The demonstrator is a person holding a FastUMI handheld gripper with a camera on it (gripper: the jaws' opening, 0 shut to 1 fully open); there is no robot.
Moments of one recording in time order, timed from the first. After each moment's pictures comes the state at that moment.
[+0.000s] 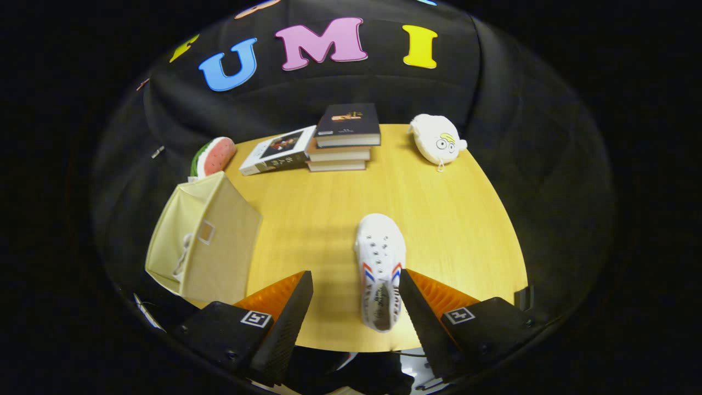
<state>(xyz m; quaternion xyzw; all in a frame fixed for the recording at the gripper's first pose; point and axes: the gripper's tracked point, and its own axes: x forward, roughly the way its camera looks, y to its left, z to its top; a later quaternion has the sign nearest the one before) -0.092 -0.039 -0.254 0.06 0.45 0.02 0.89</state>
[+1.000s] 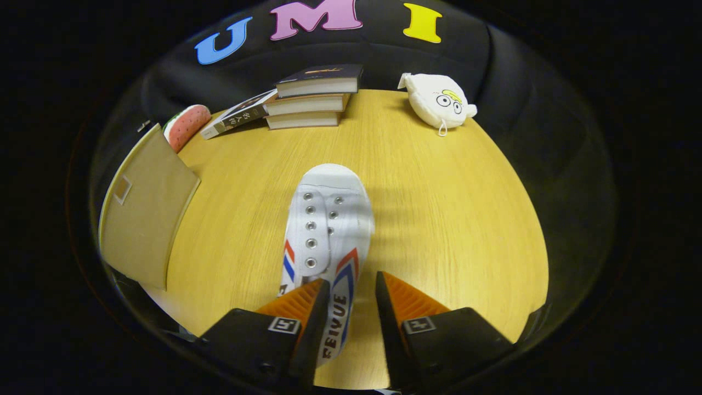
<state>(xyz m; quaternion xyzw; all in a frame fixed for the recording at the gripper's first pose) -0.056 -0.054 -0.380 0.07 0.48 0.05 0.87</state>
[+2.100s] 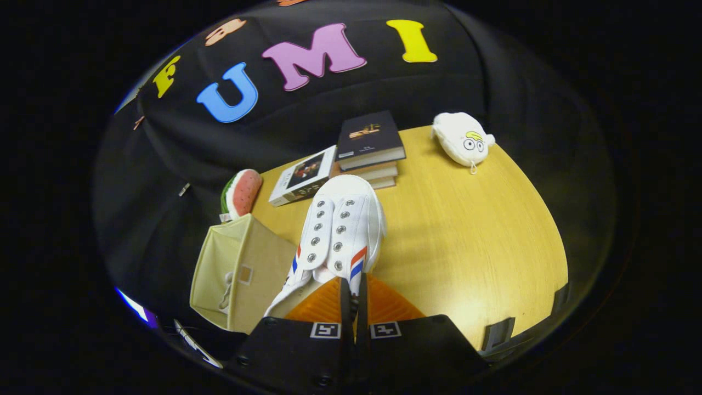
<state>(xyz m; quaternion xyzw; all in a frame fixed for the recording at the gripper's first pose) -0.033 0.052 -0.179 0.19 0.41 0.11 0.88</state>
